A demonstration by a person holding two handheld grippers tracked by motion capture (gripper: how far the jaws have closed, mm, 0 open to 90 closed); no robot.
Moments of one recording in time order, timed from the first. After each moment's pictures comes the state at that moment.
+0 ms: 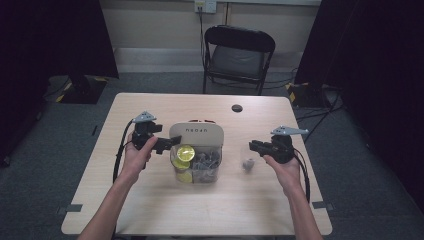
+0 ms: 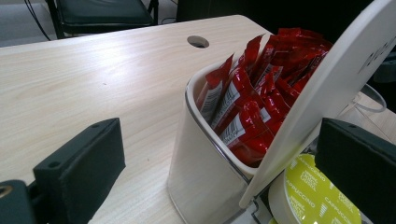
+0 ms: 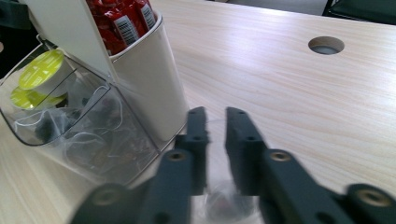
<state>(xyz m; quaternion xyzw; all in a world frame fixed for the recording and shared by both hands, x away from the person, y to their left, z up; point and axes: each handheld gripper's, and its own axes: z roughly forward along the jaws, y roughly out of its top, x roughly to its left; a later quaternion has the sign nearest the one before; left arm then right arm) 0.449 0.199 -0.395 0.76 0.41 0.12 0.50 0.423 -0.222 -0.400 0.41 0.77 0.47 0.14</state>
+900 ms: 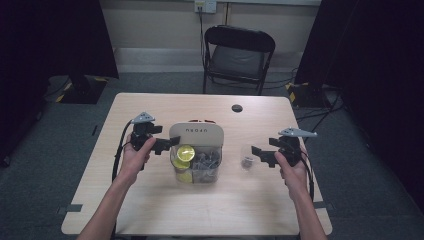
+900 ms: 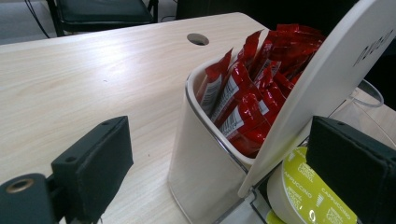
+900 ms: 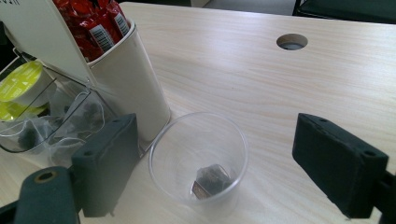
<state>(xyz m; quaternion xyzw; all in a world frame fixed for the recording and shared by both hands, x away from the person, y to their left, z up) 0.445 0.203 -0.393 0.76 0.41 0.13 0.49 0.411 -0.238 -0.395 0.45 0.74 0.47 0.16</state>
